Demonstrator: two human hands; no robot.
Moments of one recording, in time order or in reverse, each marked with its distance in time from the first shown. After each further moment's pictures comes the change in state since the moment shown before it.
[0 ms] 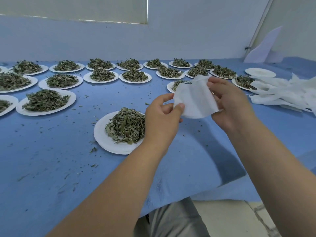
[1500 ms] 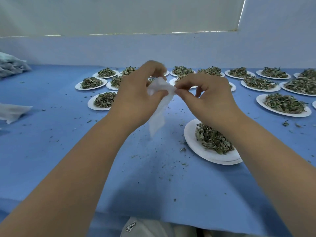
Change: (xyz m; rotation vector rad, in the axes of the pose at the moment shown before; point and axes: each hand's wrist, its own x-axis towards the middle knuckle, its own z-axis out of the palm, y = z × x) left_hand -0.012 0.116 -0.237 0.921 0.259 0.517; right_hand -0.062 0.071 0.208 -0.639 -0.730 -0.929
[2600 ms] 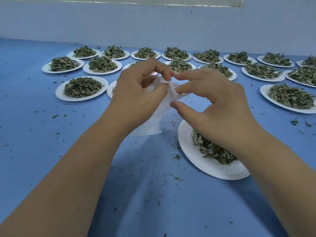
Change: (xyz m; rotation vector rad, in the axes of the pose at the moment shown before) left_hand 0.010 -0.029 0.054 -0.349 -0.041 -0.063; right_hand -0.022 0.029 0.002 -0.219 -0.033 -0.043
